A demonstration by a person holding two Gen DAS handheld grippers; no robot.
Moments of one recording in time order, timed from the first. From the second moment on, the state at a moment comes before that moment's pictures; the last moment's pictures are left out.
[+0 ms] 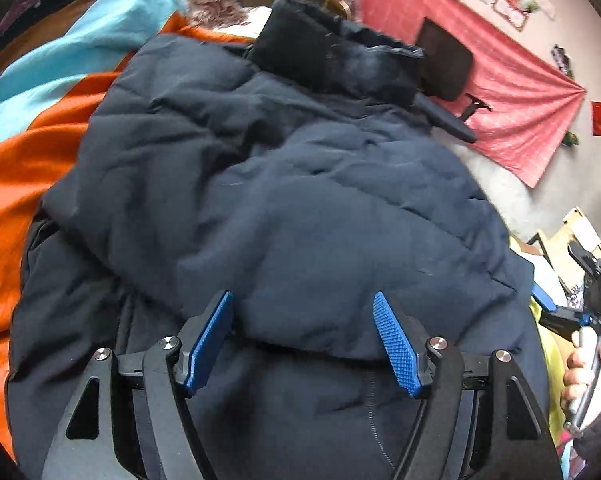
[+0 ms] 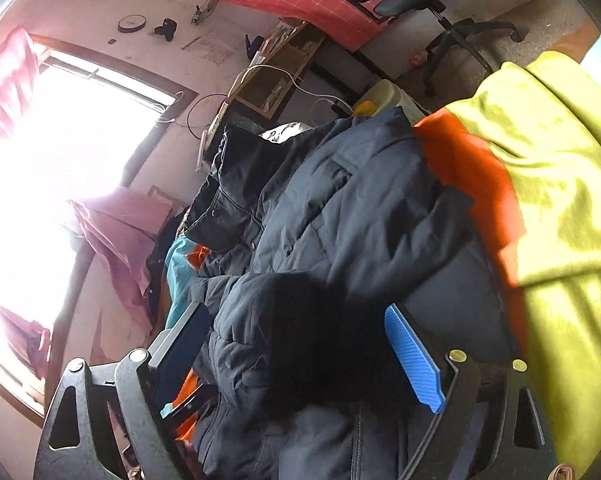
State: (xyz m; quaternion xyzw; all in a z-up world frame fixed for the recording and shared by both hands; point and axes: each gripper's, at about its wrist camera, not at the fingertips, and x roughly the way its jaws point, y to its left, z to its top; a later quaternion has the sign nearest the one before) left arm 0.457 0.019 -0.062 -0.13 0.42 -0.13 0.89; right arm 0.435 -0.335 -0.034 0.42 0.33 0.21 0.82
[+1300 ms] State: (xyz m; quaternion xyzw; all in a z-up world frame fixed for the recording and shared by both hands) left arm 0.461 0.029 -0.027 -0.09 0.45 -0.15 0.87; right arm 0.488 -0.291 -0.016 0.11 0.38 0.04 0.92
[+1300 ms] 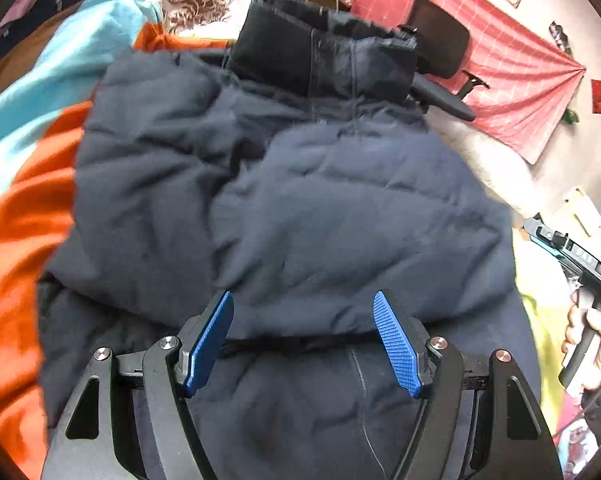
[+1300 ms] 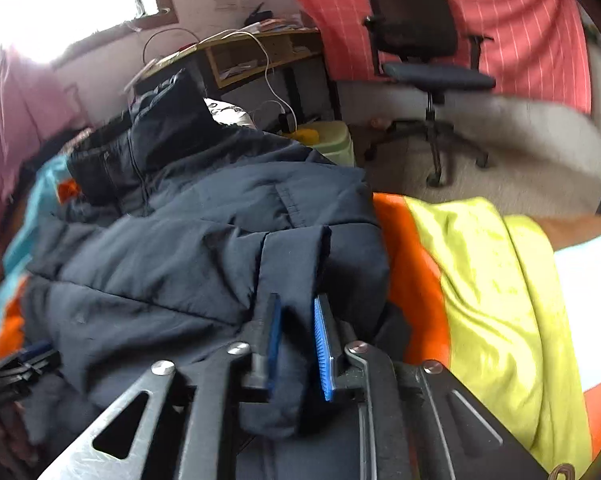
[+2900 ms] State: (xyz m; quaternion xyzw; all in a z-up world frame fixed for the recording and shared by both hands) left arm 0.590 0.068 0.045 -0.08 0.28 -0.10 0.95; right arm 0.660 -0.183 0.070 0.04 0.30 0.13 0.94
